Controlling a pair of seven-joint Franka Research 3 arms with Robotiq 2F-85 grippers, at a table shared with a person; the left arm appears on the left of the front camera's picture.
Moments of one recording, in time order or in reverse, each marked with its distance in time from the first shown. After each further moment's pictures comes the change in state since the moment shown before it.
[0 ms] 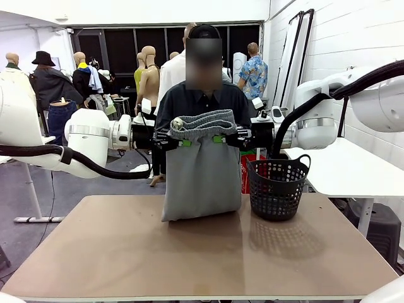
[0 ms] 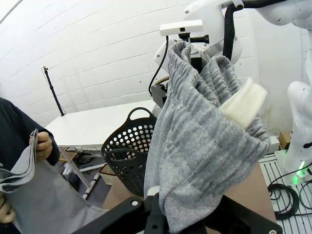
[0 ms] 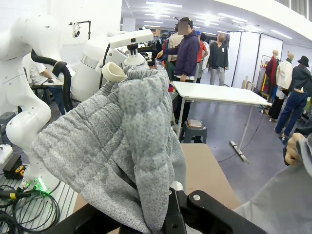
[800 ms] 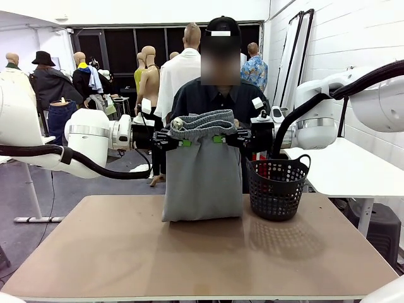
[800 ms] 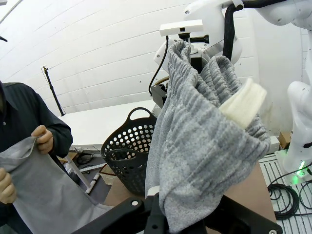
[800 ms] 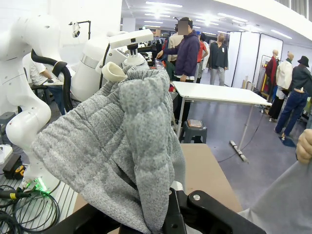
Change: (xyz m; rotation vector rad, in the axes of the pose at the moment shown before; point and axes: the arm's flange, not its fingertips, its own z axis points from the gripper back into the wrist) left arm 0.000 0.000 0.000 0.000 0.000 0.000; right arm 0.000 0.000 0.000 0.000 0.000 0.000
